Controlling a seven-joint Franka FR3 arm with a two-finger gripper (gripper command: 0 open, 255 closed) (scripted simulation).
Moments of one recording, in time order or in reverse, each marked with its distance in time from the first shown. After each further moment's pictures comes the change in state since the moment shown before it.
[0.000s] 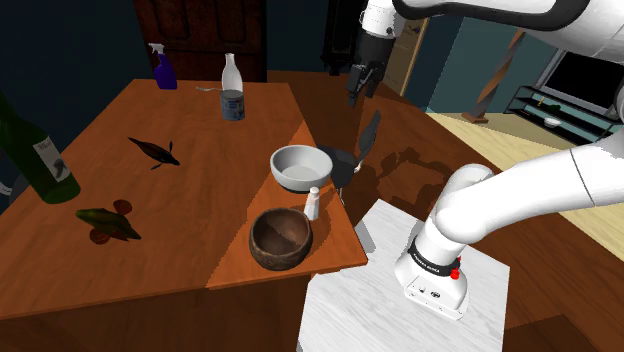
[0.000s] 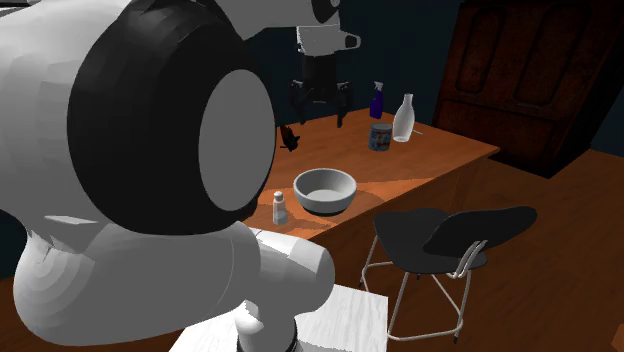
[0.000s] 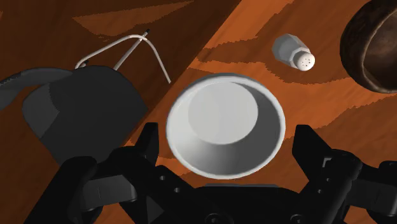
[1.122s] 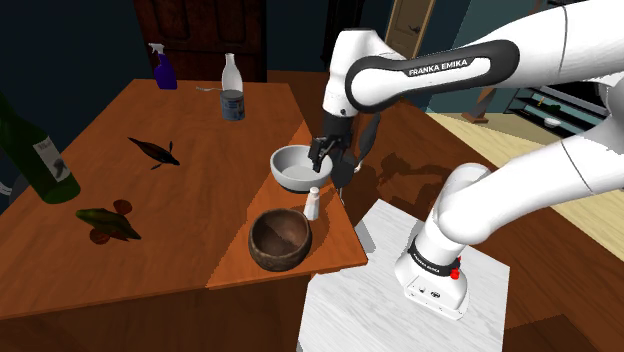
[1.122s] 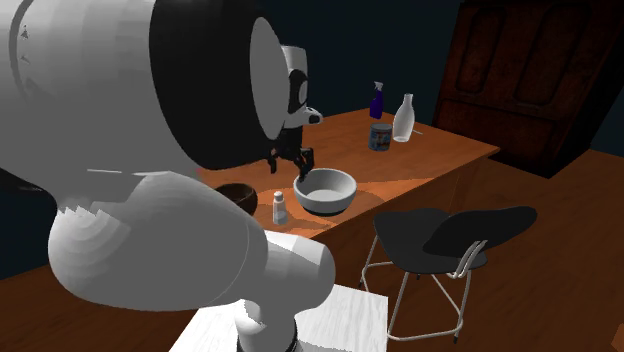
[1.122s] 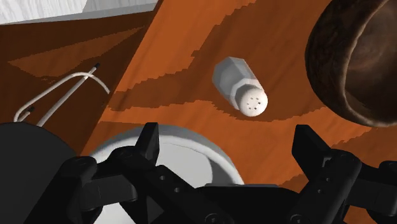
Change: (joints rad) arm 0.066 0.094 0.134 -0.357 0.186 0.388 0.227
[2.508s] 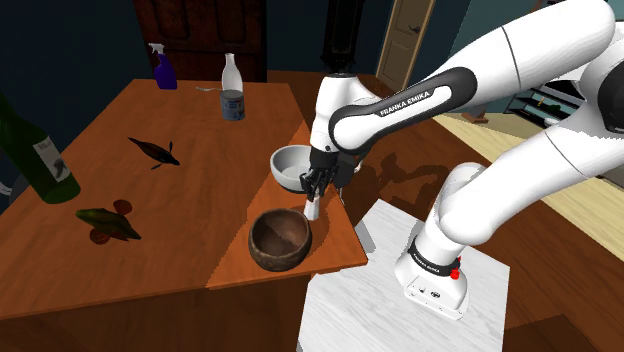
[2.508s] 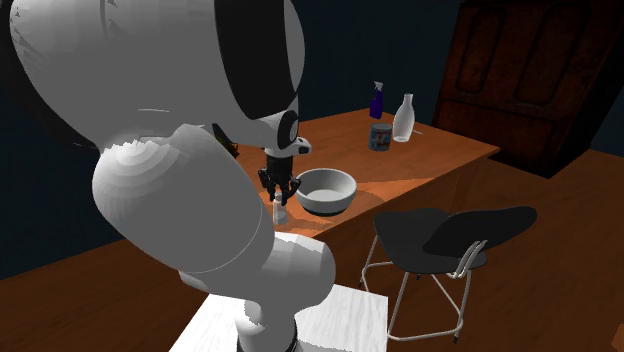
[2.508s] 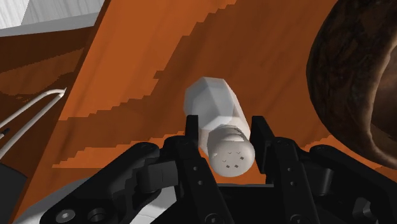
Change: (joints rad) arm 0.042 0.158 0.061 -0.119 0.085 0.269 0.051
